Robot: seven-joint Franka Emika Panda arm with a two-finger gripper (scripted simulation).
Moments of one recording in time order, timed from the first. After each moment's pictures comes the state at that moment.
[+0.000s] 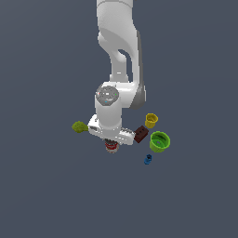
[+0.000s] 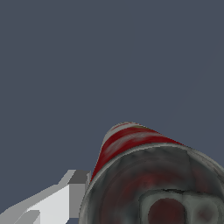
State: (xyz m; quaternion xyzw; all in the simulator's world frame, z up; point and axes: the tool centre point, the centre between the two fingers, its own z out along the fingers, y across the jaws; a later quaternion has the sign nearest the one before) arm 0.023 -0.034 0.086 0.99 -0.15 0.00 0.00
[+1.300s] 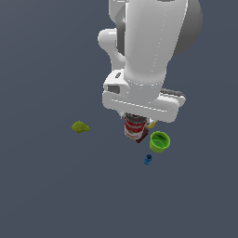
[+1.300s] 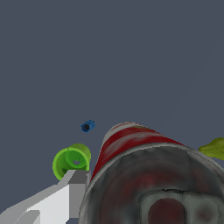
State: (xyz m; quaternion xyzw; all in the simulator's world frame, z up) arm 0.065 0.053 0.304 0.99 -0.15 0.00 0.00
